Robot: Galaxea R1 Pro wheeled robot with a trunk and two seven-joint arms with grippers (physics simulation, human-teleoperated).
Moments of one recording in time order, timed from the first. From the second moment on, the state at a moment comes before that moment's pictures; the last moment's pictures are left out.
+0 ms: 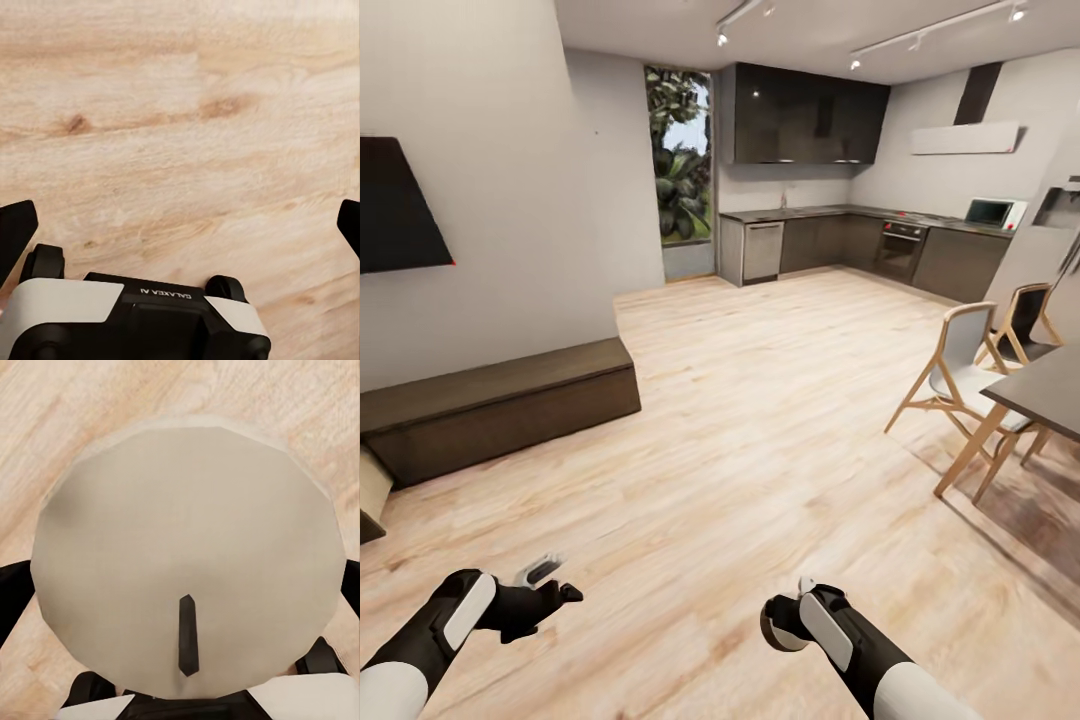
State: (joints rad) left arm -0.56 0.28 0.03 -0.61 0.58 0.89 -0.14; right arm -0.58 0.05 0.42 -0.53 -0.81 0.47 -0.37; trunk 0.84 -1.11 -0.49
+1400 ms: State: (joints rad) left arm -0.56 0.28 0.03 -0.61 0.58 0.89 -0.15; right arm -0.57 0.05 0.43 -0.53 -0.81 0.46 -0.36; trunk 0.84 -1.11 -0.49
